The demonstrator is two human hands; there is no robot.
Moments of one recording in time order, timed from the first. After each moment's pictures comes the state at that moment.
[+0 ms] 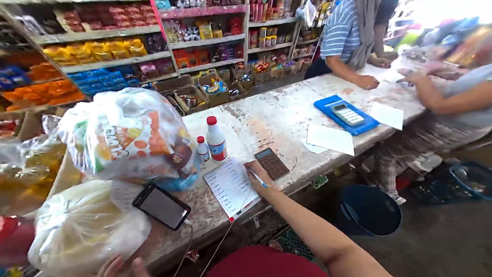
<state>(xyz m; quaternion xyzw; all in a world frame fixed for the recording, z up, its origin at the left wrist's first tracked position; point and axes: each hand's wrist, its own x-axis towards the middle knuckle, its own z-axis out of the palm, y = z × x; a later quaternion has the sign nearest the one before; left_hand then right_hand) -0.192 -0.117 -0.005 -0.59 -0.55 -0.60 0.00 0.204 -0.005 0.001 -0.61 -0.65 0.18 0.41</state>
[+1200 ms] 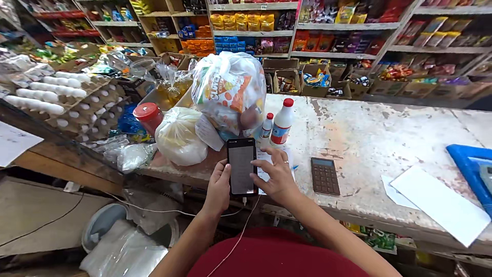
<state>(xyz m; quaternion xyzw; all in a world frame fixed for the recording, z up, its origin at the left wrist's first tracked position) -0.022 -0.128 0.101 -0.33 -0.48 -0.67 -0.46 0.149 -0.053 0.098 -0.28 -0.85 0.16 0.41</state>
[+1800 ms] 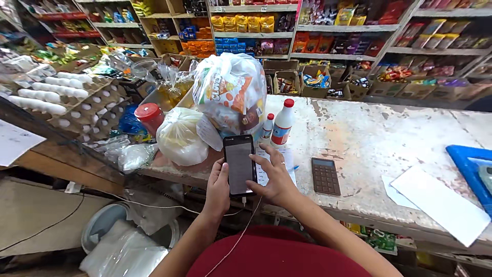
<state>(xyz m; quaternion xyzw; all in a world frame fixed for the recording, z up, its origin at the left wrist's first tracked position) -0.018 -0.134 0.114 -0.31 -0.48 -0.70 -0.43 0.144 -0.063 0.113 -0.29 -0.86 0.22 0.36</state>
